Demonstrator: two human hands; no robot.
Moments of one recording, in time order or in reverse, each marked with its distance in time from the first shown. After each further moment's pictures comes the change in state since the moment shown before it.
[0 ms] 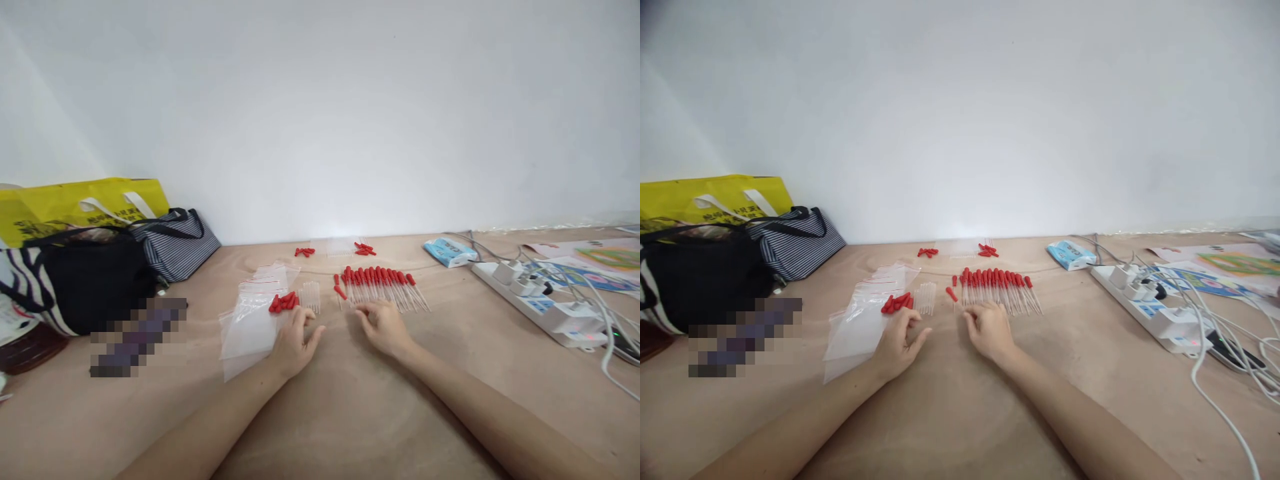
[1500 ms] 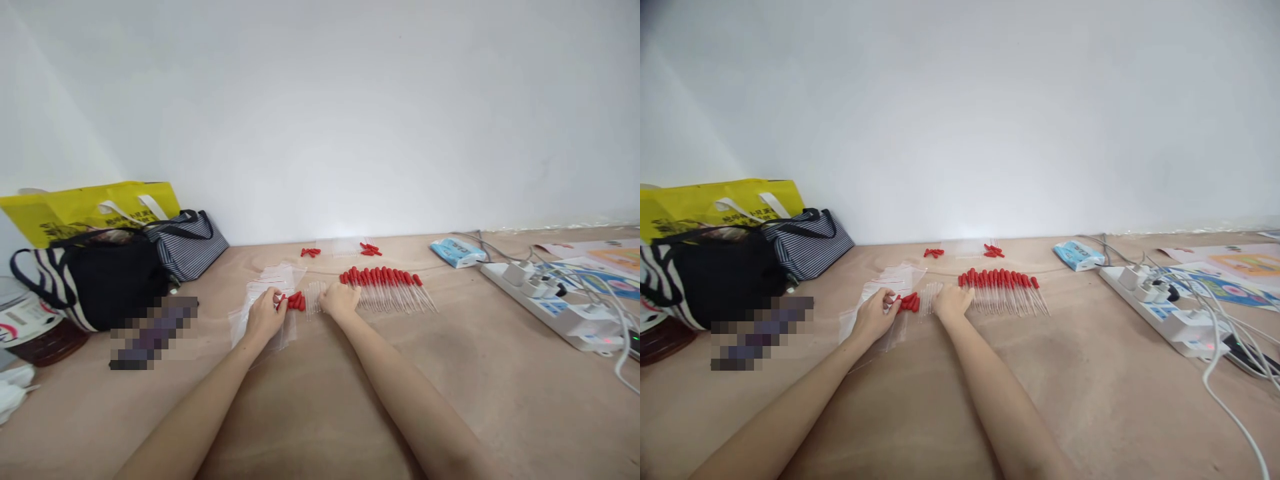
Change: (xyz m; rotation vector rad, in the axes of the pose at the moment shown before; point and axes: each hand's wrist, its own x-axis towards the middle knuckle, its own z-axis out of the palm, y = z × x) left_hand 0.022 -0.068 -0.030 0.277 0.065 -0.417; right_hand 0.087 -0.067 0.058 -0.196 -0.237 0.486
